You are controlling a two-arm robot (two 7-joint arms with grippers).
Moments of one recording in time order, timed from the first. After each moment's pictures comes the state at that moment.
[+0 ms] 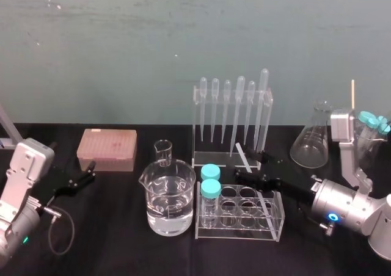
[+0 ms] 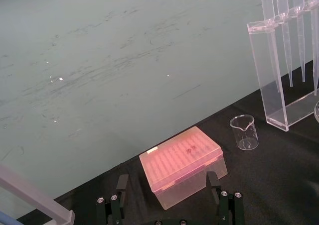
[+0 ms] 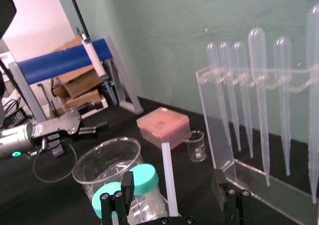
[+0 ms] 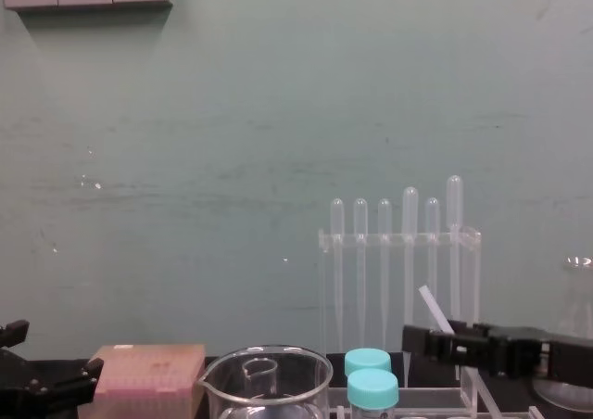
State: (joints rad) left arm -0.20 0.60 0.45 -1.41 -0.25 -0.12 0.03; right arm 0.45 0.49 -0.53 -1.17 0.77 0.00 0.70
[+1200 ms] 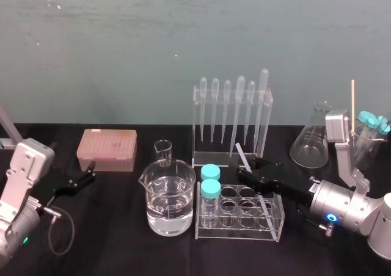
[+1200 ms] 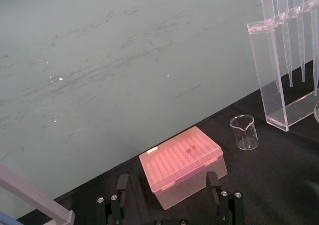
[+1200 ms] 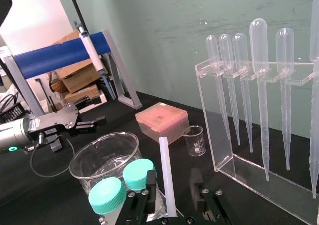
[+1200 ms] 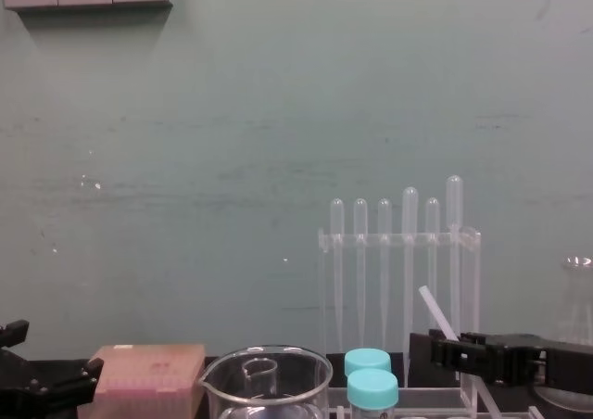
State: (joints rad) left arm -0.20 0.60 0.45 -1.41 -0.25 -0.12 0.03; right arm 0.46 0.48 -0.54 -1.16 0.74 0.03 0.70
